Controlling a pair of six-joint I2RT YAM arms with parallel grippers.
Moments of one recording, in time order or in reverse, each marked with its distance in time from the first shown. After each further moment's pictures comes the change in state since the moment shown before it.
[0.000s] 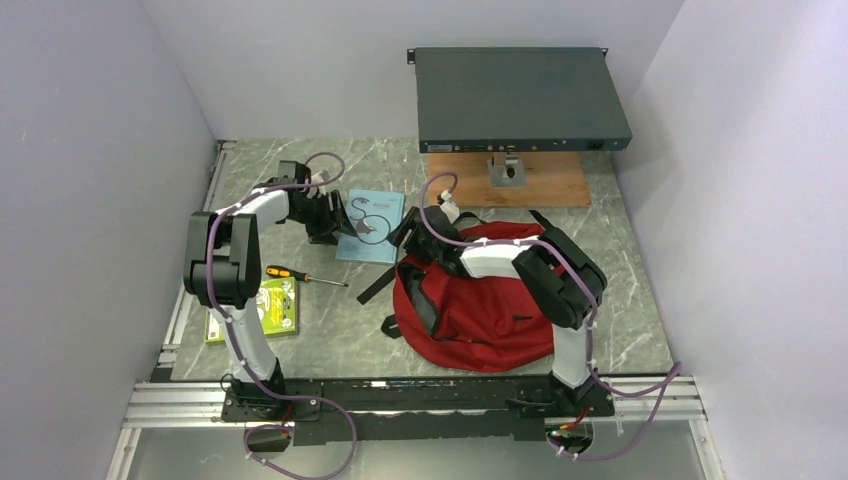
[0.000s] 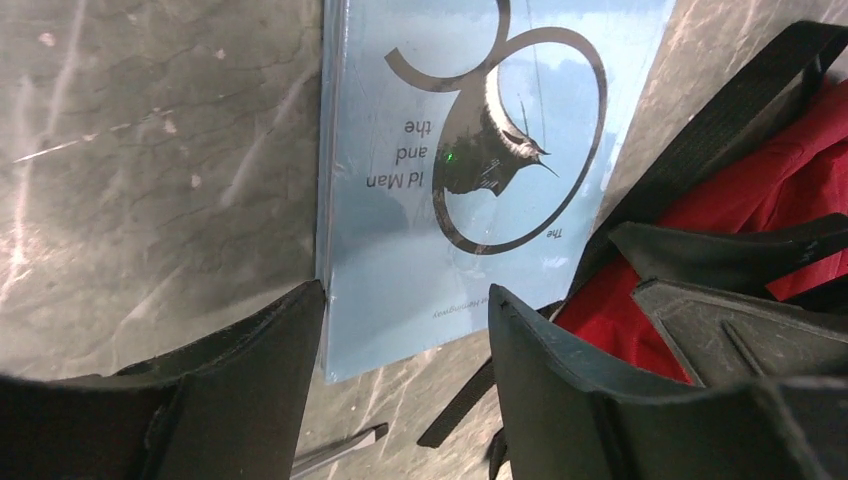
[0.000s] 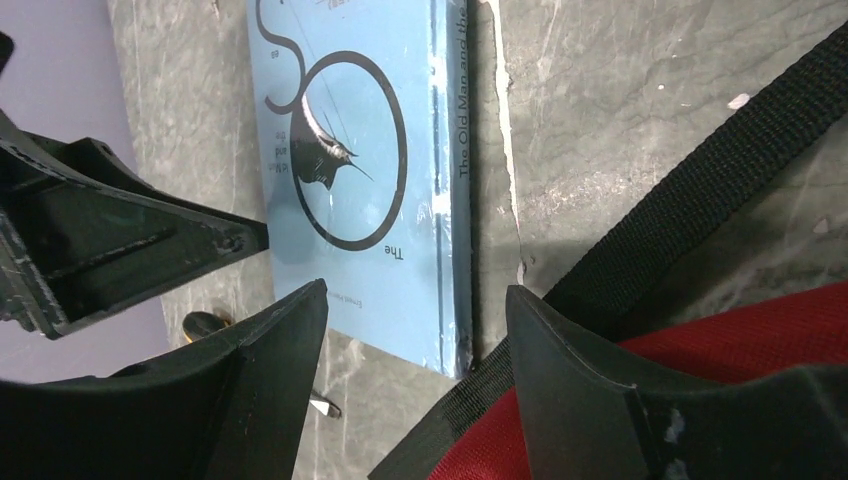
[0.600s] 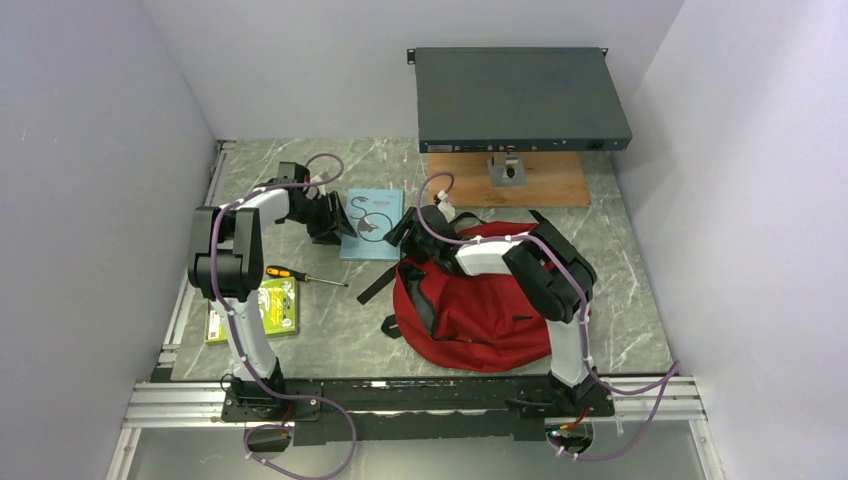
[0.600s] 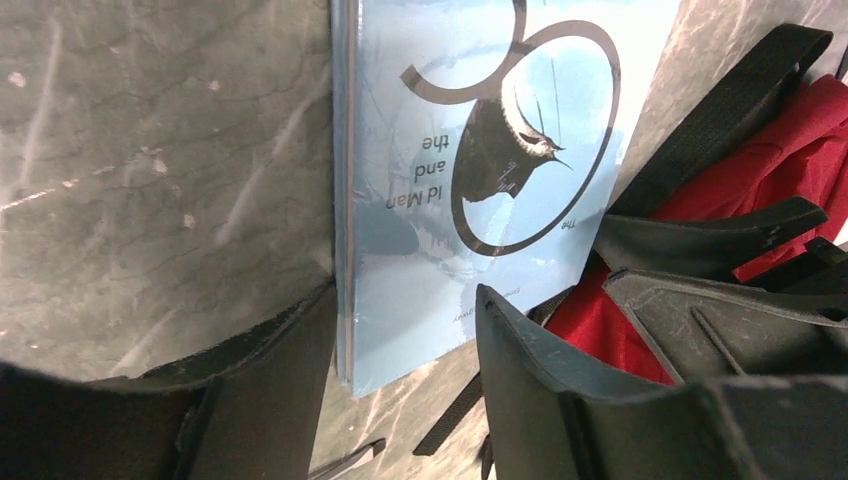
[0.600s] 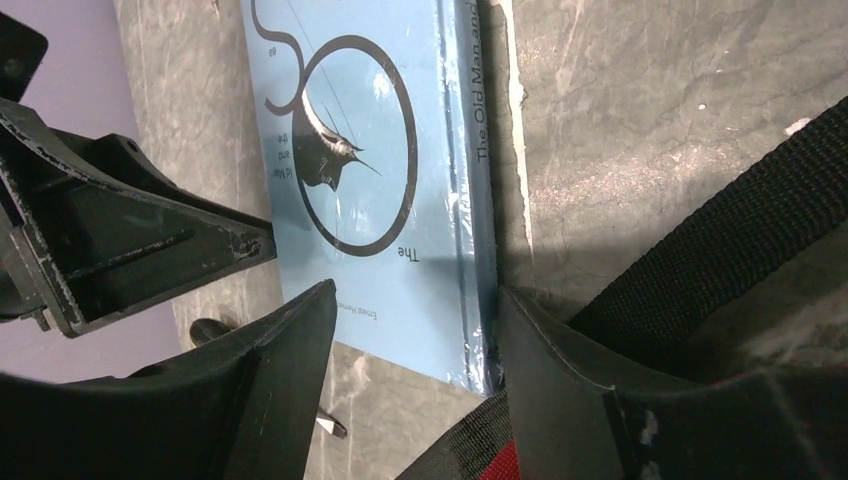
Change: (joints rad) left arm 0.008 0.081 0.029 0.011 0.084 -0.010; right arm 0.002 0.082 0.056 0.028 -0.035 0.040
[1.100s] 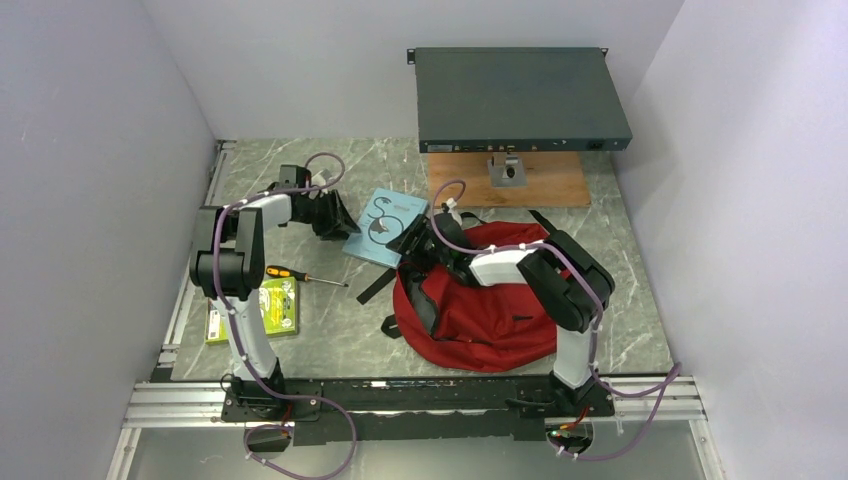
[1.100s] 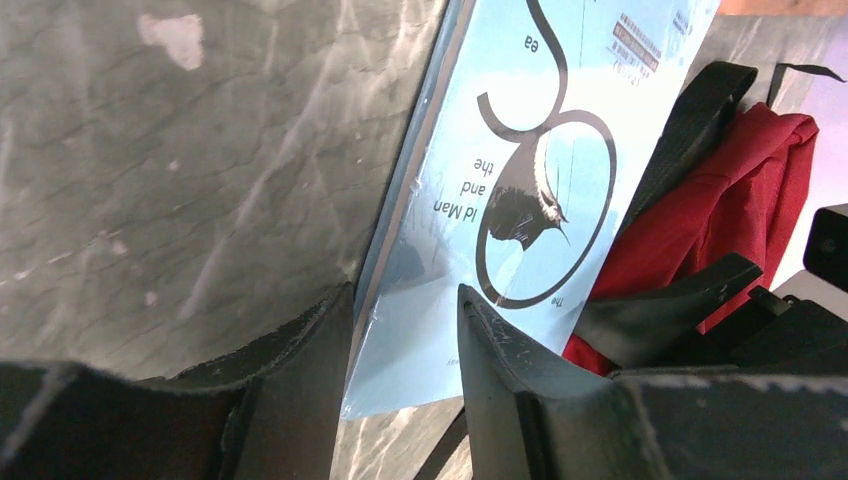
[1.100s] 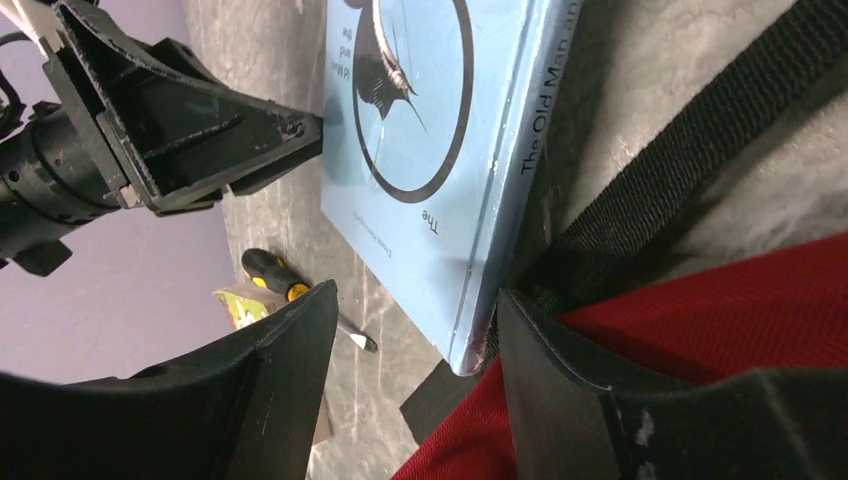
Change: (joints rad) left arm 0.000 0.014 -0.047 0.162 0.056 -0.069; right arm -0.013 -0.097 -0.150 0.112 -0.131 0.050
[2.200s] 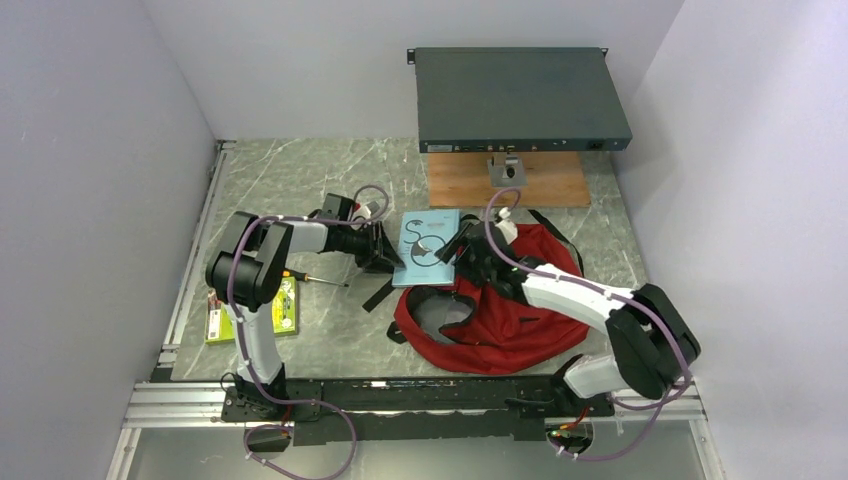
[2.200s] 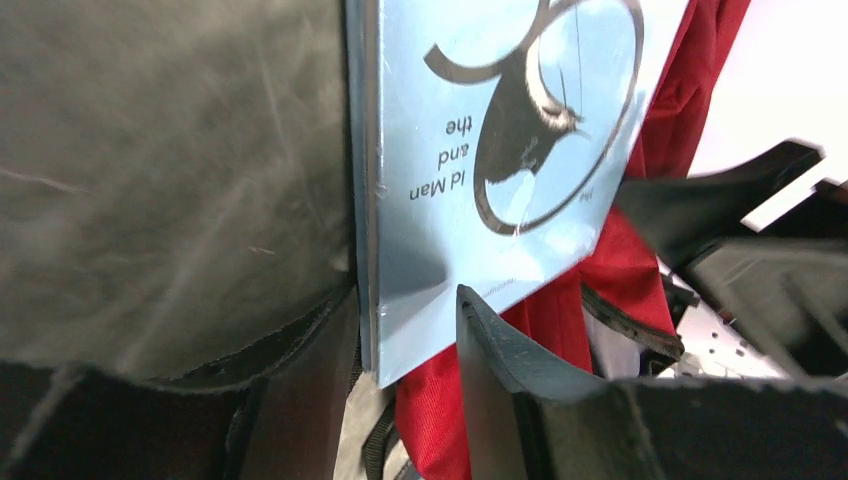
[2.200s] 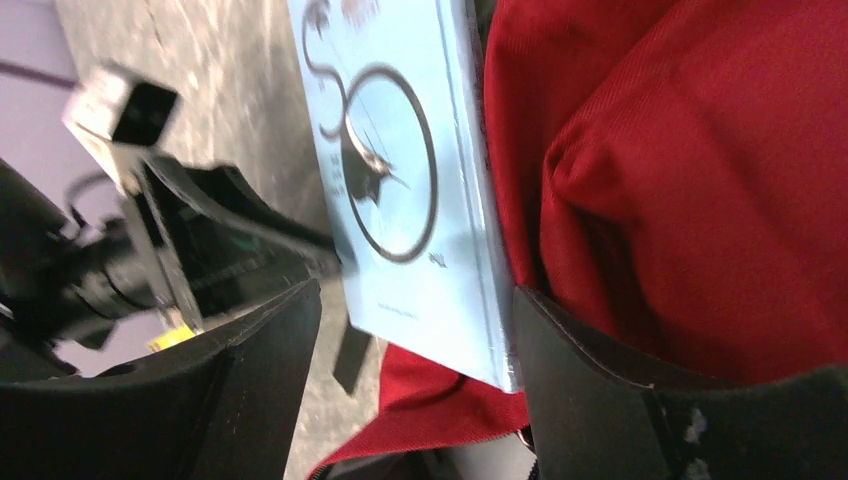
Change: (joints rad) left arm -0.249 -0.052 -0.242 0.264 0.191 -0.217; right arm -0.048 -0.503 -0.233 -0.467 0.220 -0.008
